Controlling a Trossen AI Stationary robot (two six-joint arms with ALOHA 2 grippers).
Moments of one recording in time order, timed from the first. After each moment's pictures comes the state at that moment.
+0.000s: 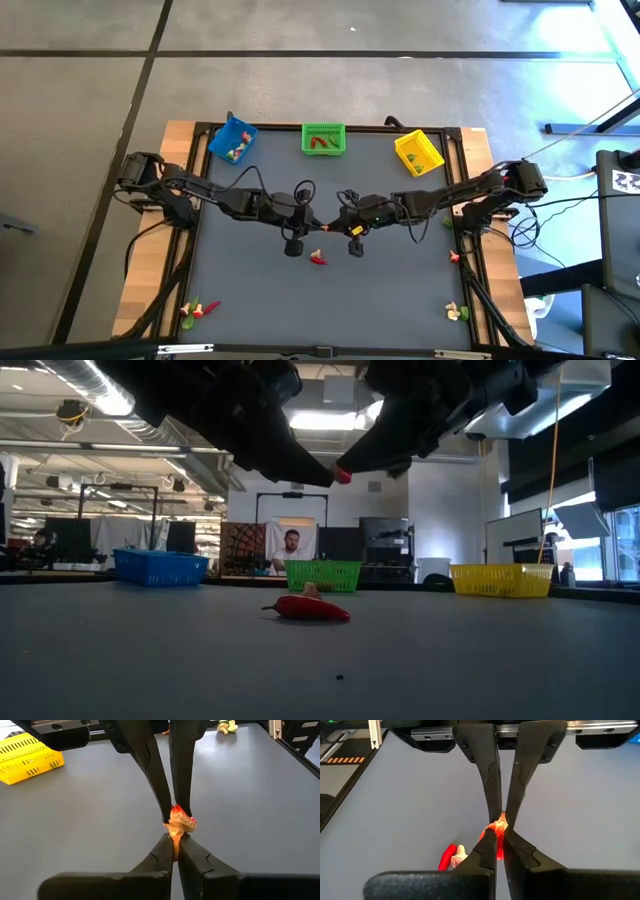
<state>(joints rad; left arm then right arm) -0.09 1.58 0.80 0.27 -0.05 0.06 0.14 1.56 0.90 0.13 0.02 0.09</state>
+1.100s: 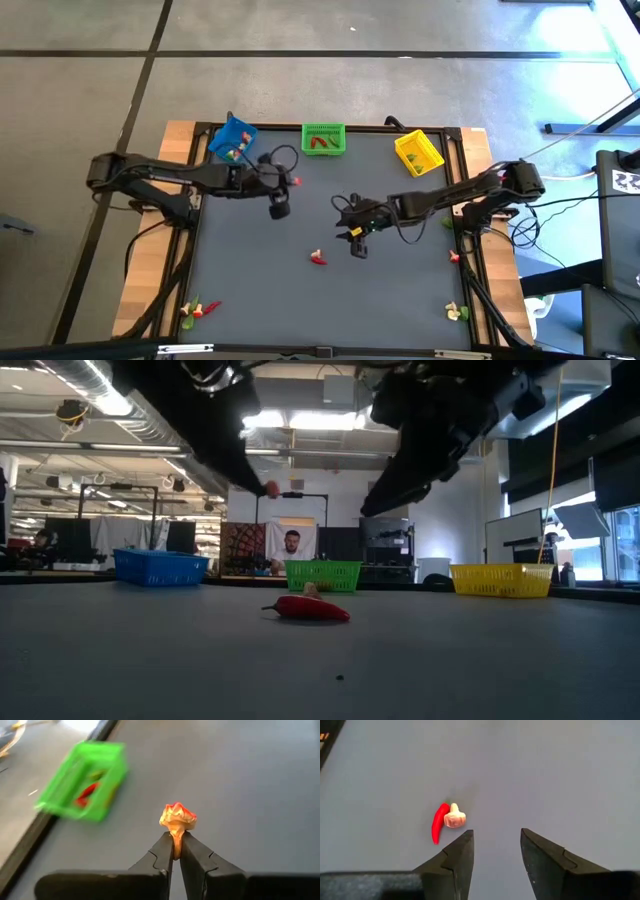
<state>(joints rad) 0.09 1.29 0.80 -0.27 -0.37 -0.03 0.14 1.58 0.90 -0.04 0.02 0.18</state>
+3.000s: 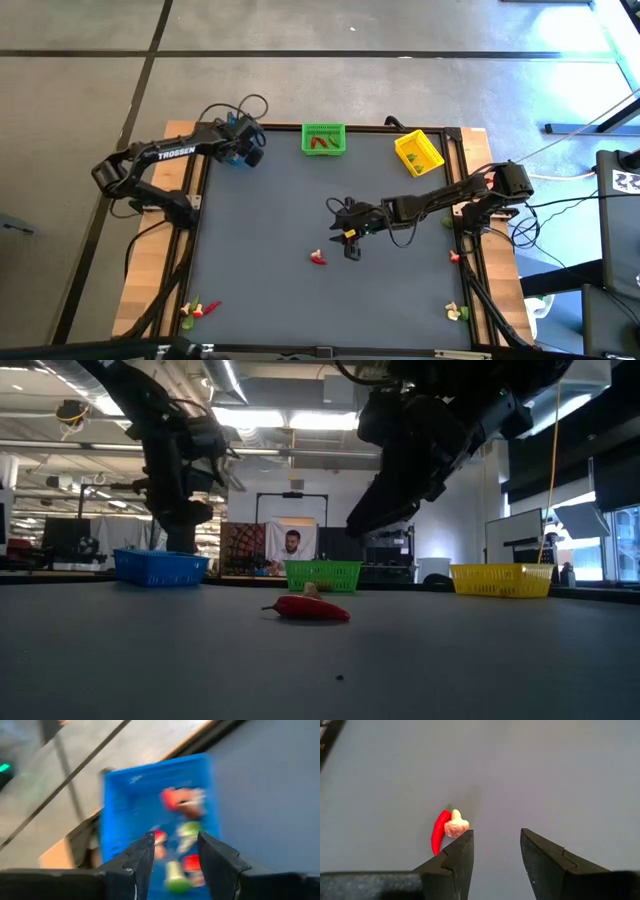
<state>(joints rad) 0.72 1.35 0.80 -0.57 -0.57 -0.10 0.14 1.67 0.90 0.08 0.00 0.21</state>
